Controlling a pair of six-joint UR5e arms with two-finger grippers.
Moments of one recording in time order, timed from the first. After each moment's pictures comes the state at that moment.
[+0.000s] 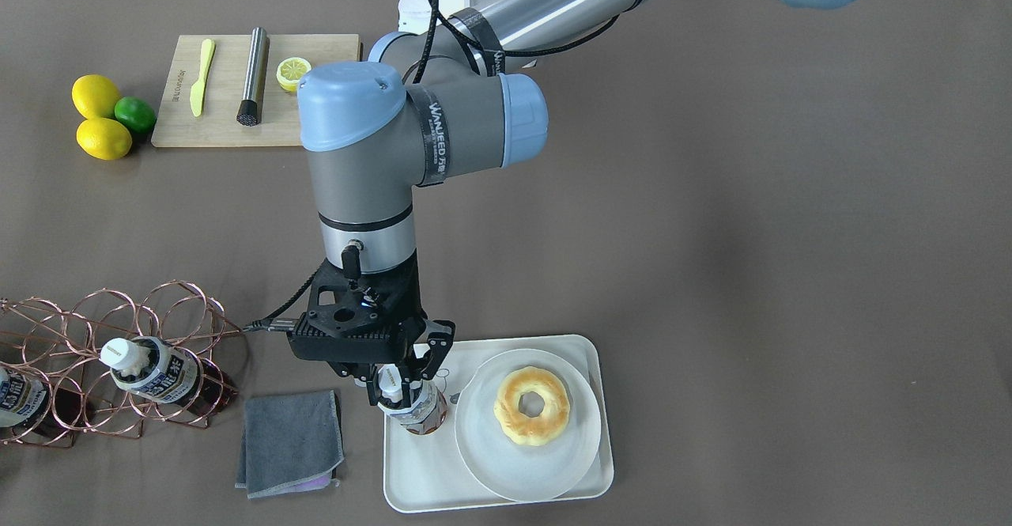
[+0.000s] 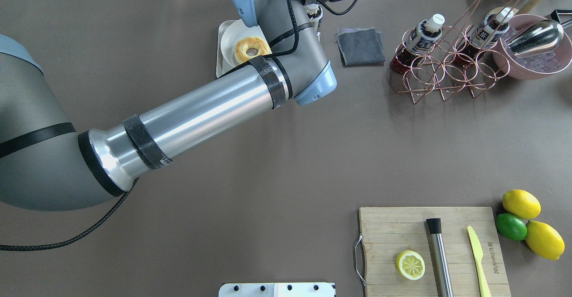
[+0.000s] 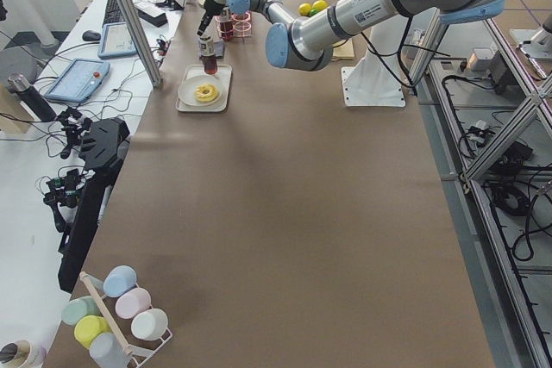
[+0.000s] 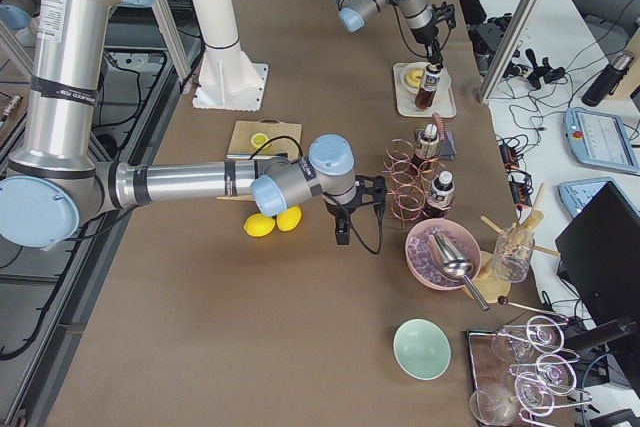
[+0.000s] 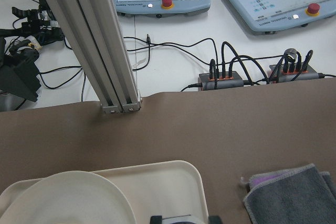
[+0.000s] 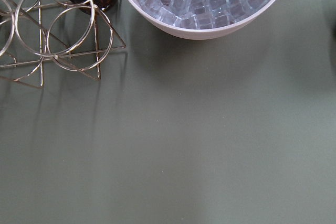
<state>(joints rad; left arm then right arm) -0.70 -2.95 -0.80 -1.92 -1.53 -1.00 1.35 -1.77 1.84 -1.18 2.34 0.49</state>
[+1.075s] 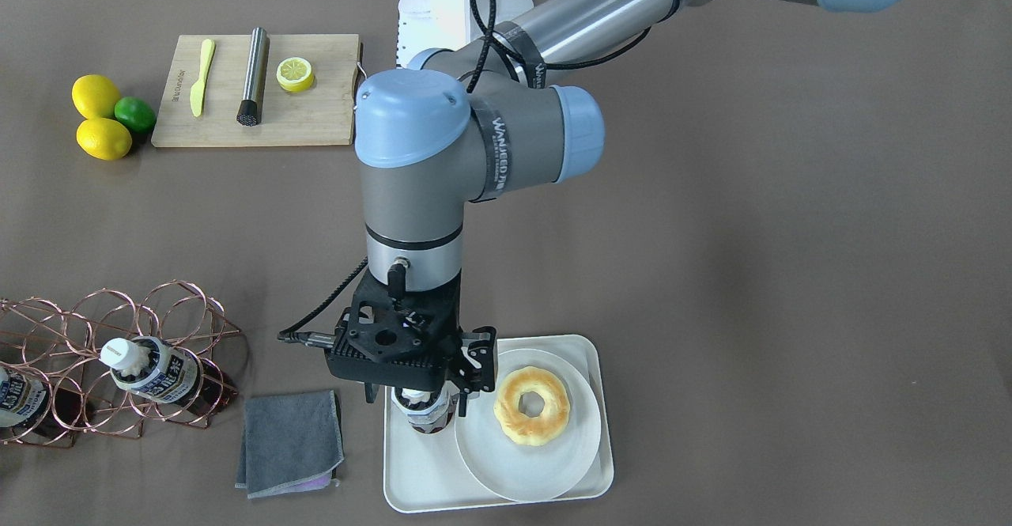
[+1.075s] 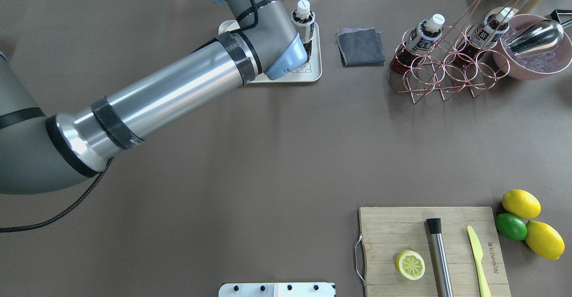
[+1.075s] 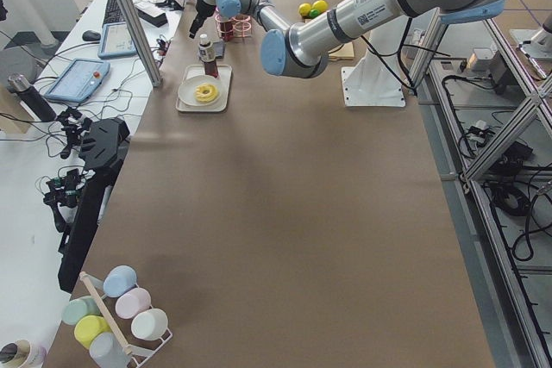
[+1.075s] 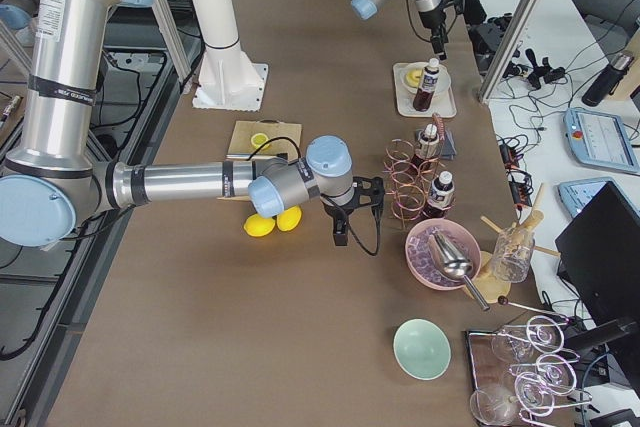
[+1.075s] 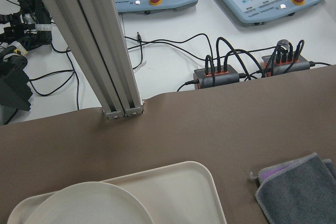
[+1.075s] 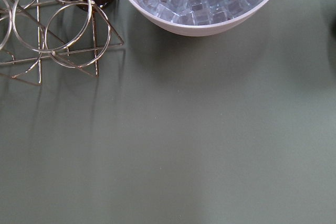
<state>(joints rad) -0.77 -2.88 -0.88 -1.95 -1.67 -0.89 1.36 -1.79 1.85 -1.18 2.34 0.49</state>
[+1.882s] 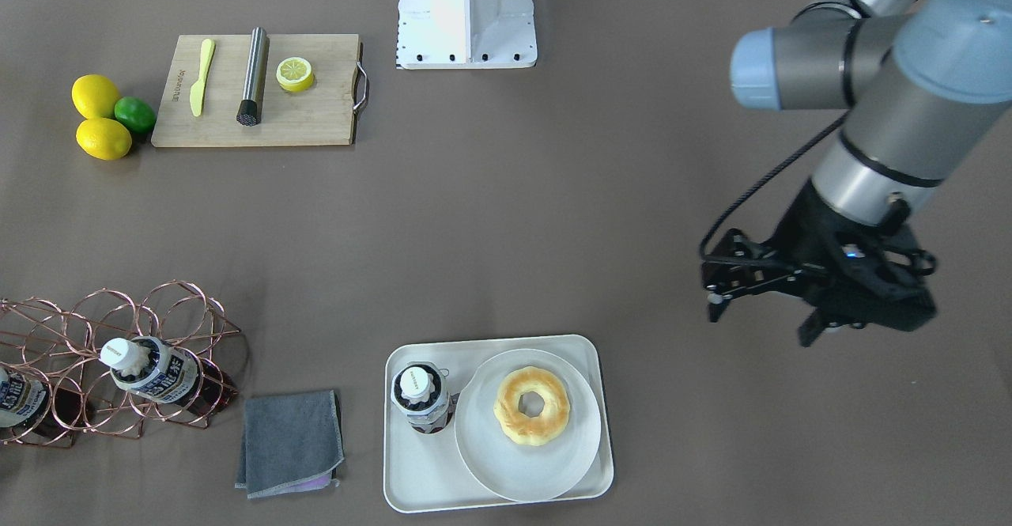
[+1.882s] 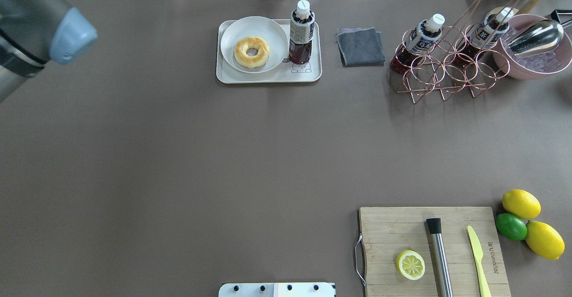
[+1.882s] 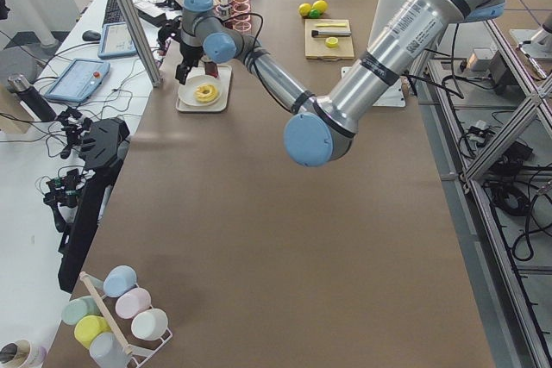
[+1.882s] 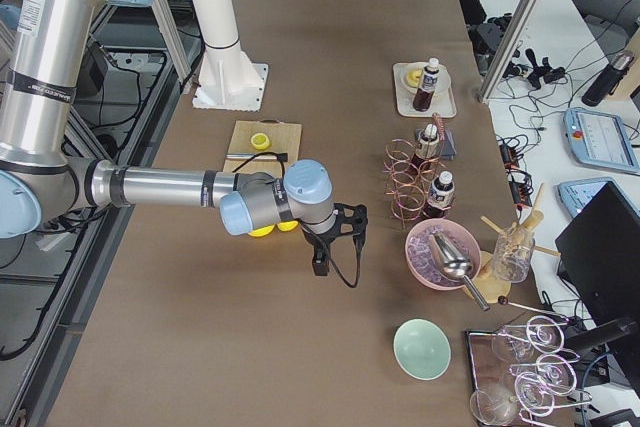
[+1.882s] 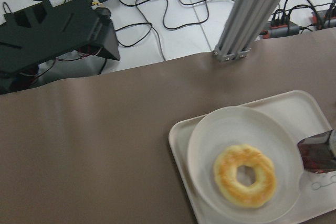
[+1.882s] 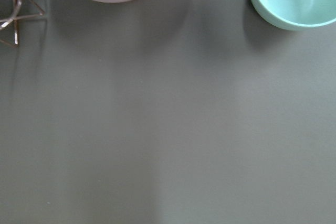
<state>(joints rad) -1.10 -2.25 -1.56 -1.77 -2.11 -0.57 1.45 -1.87 1.83 -1.22 2.32 0.36</state>
